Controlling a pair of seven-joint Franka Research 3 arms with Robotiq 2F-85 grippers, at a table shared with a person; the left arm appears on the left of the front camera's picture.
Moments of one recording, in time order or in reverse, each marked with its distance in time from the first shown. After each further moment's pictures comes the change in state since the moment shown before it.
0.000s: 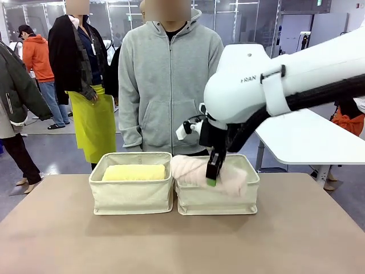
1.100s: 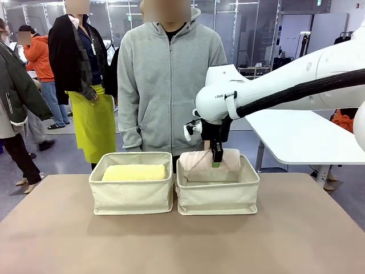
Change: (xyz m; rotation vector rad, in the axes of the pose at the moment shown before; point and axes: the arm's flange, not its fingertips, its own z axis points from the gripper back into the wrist) left arm 0.000 0.000 0.000 0.000 0.000 0.000; right arm 0.038 -0.179 -0.074 -0.027 0.125 0.328
